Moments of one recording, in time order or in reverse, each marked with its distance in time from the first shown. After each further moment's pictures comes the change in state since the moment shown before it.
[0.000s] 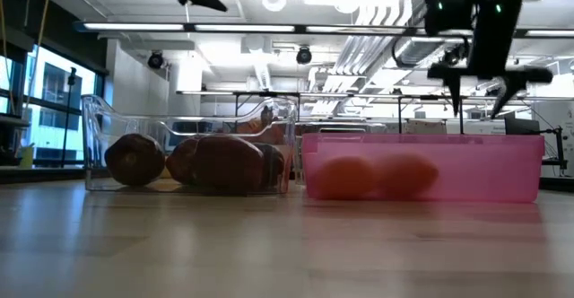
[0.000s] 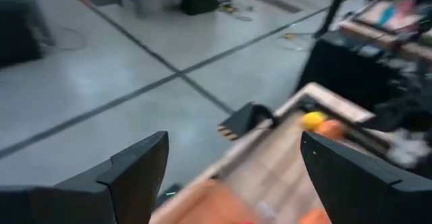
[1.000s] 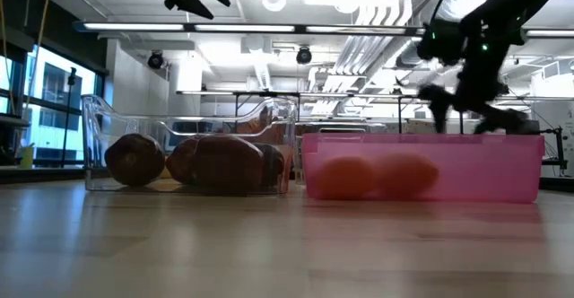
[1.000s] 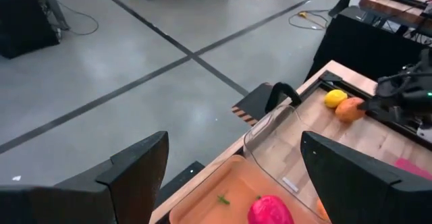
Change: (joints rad) left arm 0.110 -0.030 -0.001 -0.112 0.067 0.075; right arm -0.091 0.068 -0.217 0.439 -0.056 0.351
